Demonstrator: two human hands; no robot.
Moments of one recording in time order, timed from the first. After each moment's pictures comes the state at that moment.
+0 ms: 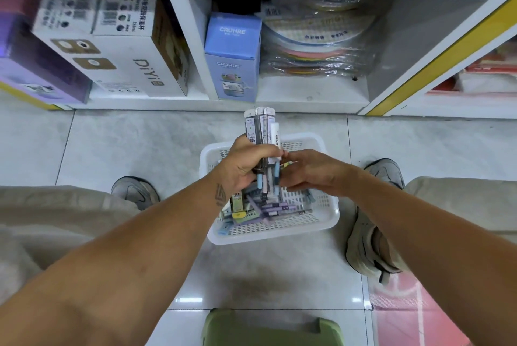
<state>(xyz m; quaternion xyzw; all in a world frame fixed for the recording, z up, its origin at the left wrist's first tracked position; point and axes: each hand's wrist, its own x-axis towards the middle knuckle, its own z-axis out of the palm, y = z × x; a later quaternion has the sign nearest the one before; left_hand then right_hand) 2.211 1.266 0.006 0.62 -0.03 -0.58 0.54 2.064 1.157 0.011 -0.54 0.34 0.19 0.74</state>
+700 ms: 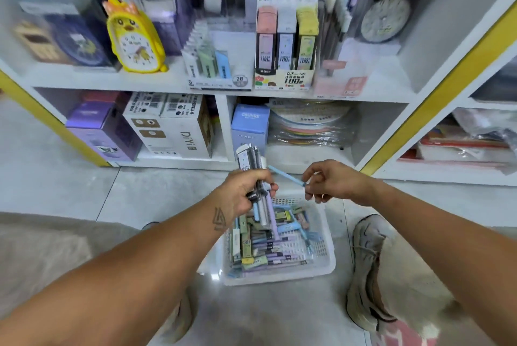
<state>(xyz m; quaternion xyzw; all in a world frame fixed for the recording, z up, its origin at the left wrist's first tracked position) 2.224 1.282 0.125 0.60 0.05 -0.55 0.58 2.061 1.133 0.149 -0.77 0.34 0.12 0.54</state>
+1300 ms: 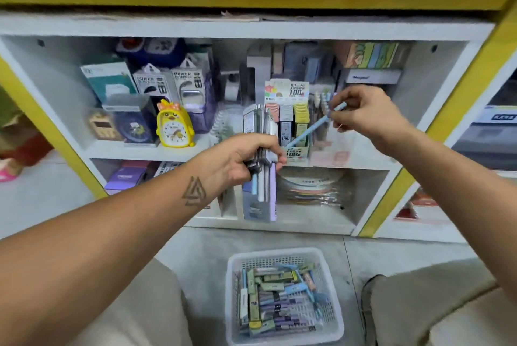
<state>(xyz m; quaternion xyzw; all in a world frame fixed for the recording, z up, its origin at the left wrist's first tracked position) 2.271 1.262 0.343 0.58 -0.14 -0.56 0.58 2.108 1.081 0.376 -0.80 0.30 -0.29 0.43</state>
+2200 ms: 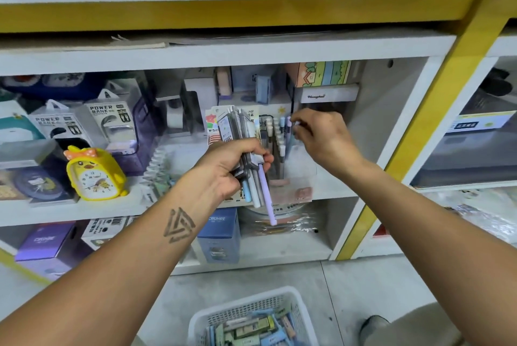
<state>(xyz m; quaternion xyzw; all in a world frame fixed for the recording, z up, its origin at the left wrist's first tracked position) 2.270 1.139 0.347 0.56 -0.12 -0.50 0.65 2.131 0.995 0.342 -0.89 0.29 -0.33 0.14</state>
